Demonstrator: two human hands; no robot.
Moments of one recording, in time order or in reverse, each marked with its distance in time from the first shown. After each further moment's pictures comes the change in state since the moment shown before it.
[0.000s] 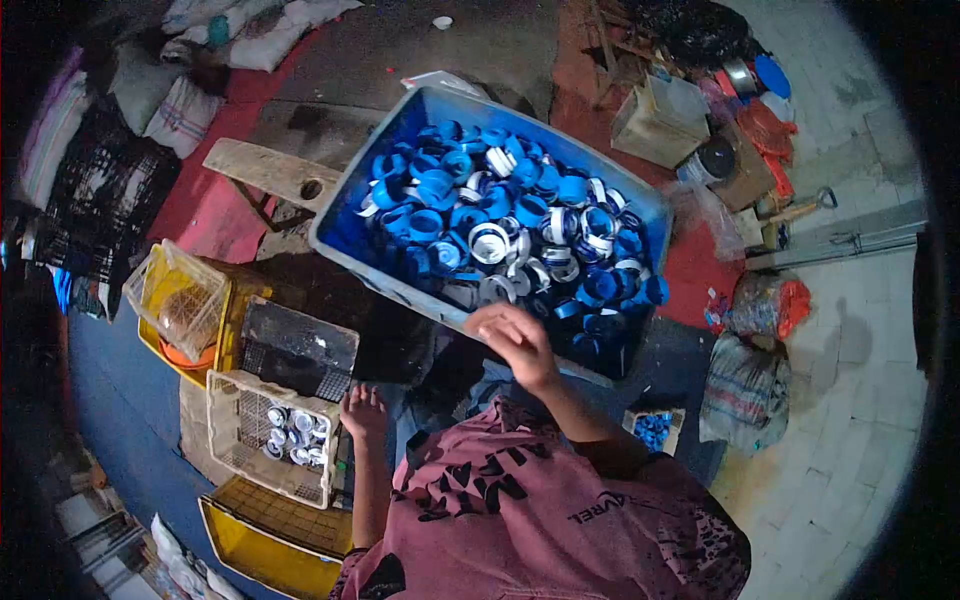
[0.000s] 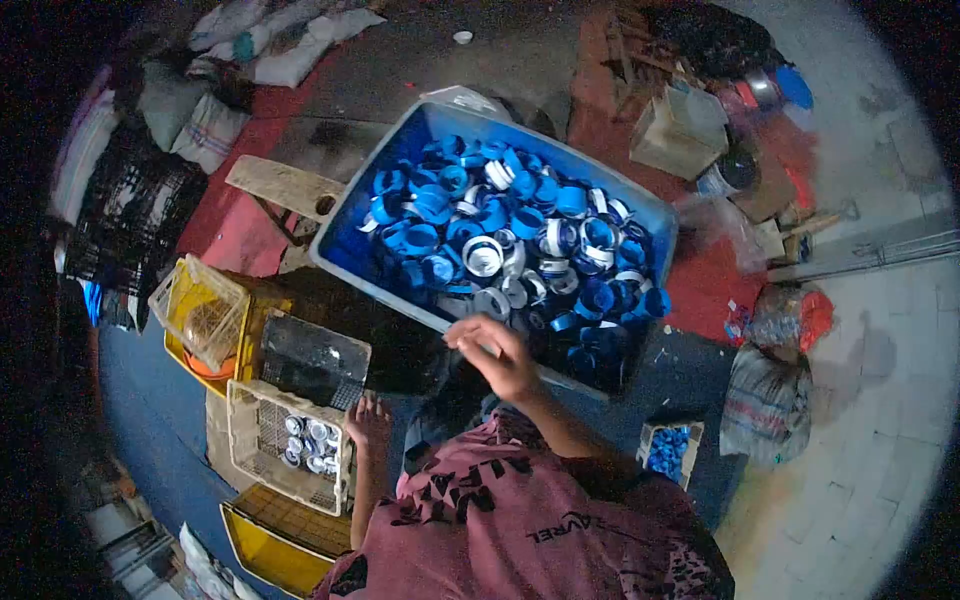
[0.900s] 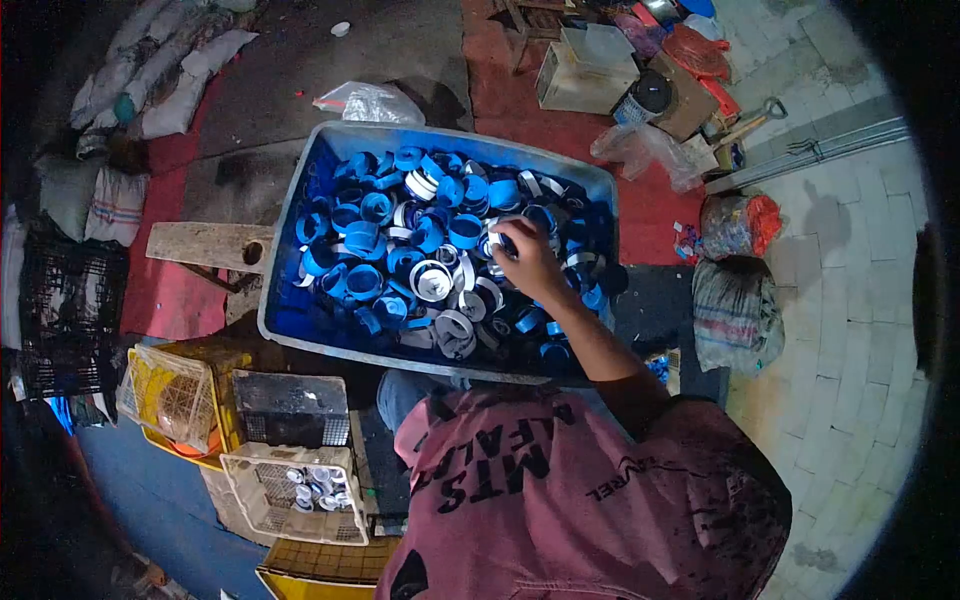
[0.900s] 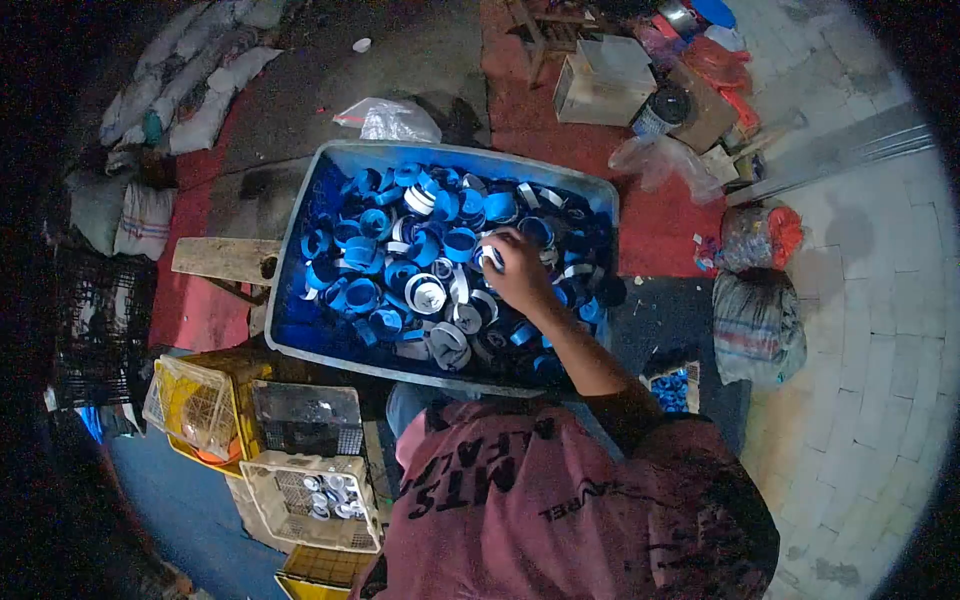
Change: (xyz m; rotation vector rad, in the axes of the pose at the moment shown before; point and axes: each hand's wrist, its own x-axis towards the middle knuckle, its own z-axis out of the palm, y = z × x) left_hand -0.076 0.009 -0.099 0.482 0.682 0.287; right_hand 0.094 0.013 -0.164 -1.033 0.438 -0.194
